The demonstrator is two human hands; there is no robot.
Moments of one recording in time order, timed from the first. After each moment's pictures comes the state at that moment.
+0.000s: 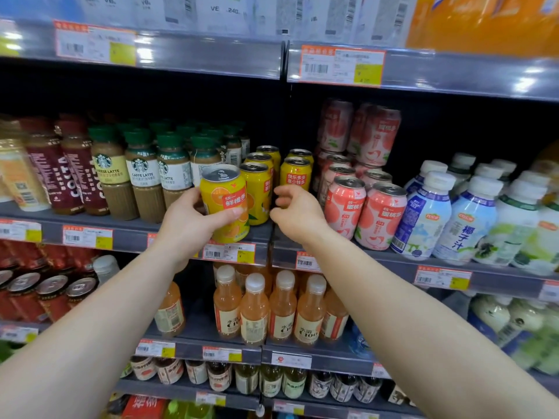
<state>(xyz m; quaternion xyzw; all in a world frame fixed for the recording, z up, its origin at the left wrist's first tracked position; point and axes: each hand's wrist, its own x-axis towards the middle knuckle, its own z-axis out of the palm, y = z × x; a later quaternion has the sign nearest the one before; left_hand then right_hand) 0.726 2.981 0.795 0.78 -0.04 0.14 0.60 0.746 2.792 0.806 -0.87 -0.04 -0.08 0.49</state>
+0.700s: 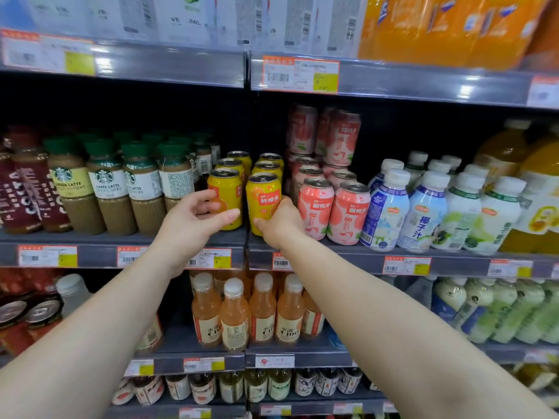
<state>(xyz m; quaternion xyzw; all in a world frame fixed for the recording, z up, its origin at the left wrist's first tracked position) 0.730 2.957 0.797 0.78 -0.10 0.07 0.62 0.752 2.786 0.794 -0.89 0.12 -0.10 0.44</state>
